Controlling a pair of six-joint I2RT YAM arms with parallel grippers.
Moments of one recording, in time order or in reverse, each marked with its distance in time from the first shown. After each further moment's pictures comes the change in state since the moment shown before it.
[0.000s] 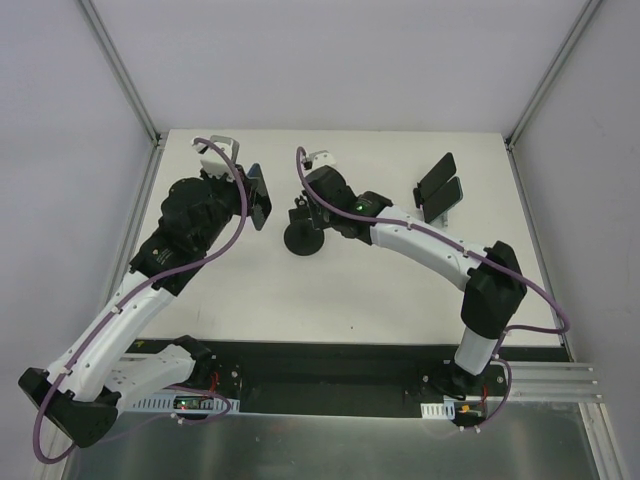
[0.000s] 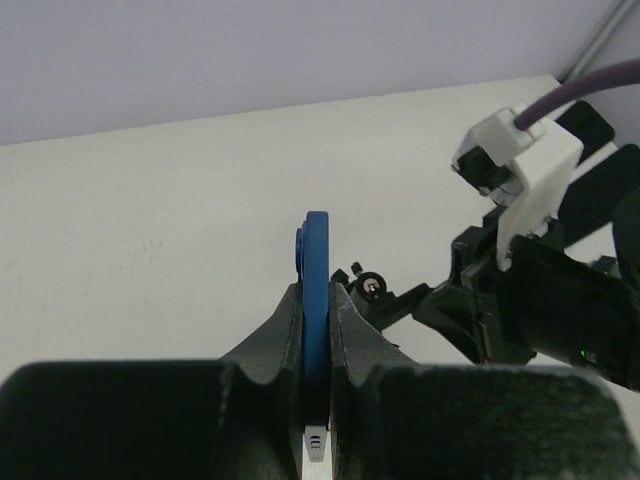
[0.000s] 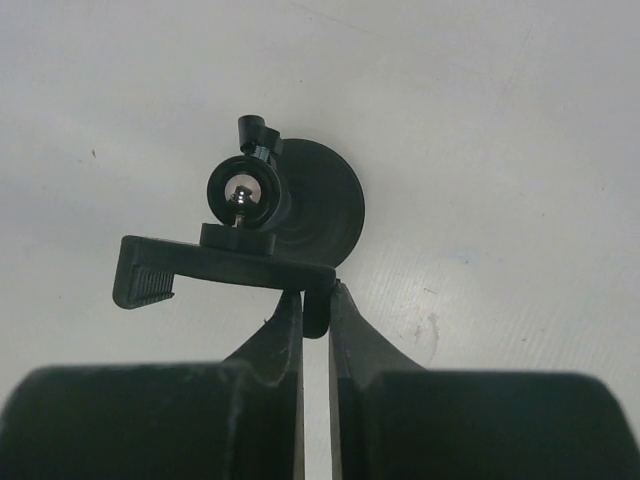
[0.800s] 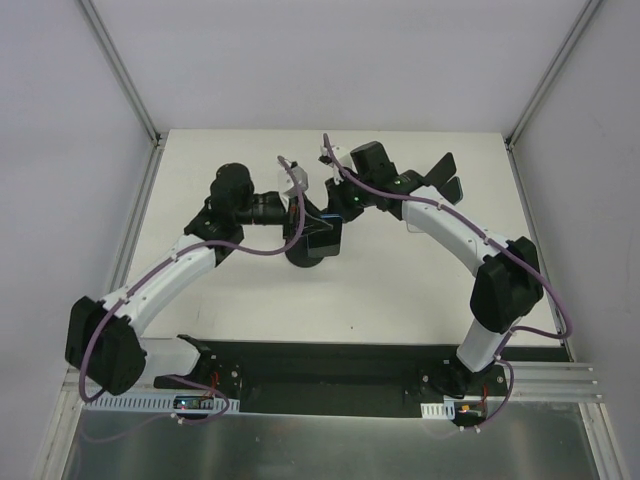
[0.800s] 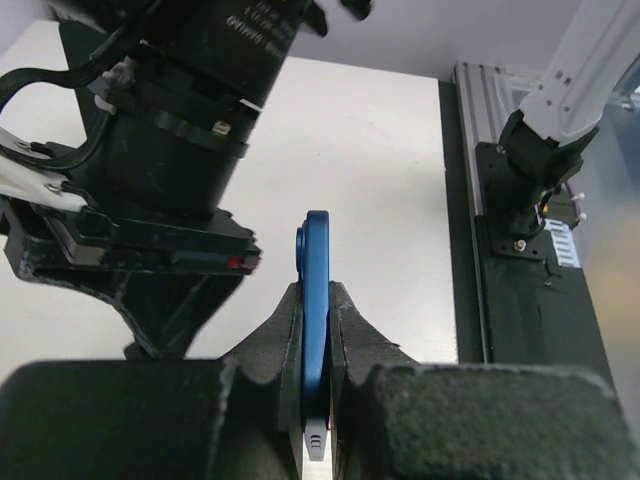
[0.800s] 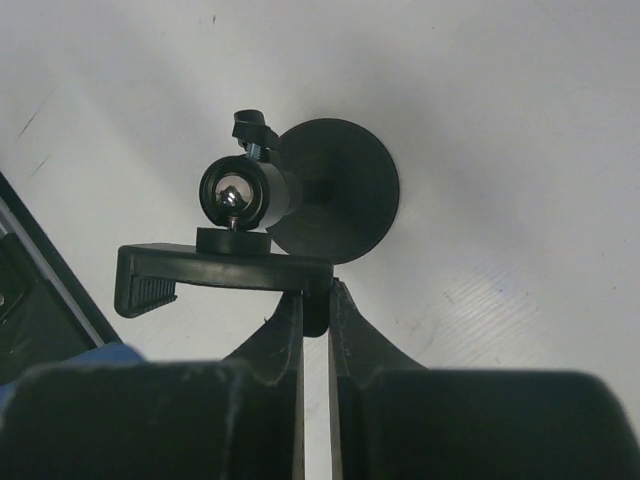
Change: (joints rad) left arm 0.051 0.275 -0.106 0.380 1.206 0.141; right arm -0.272 -0.035 -0.037 -0.032 -0.718 -0.352
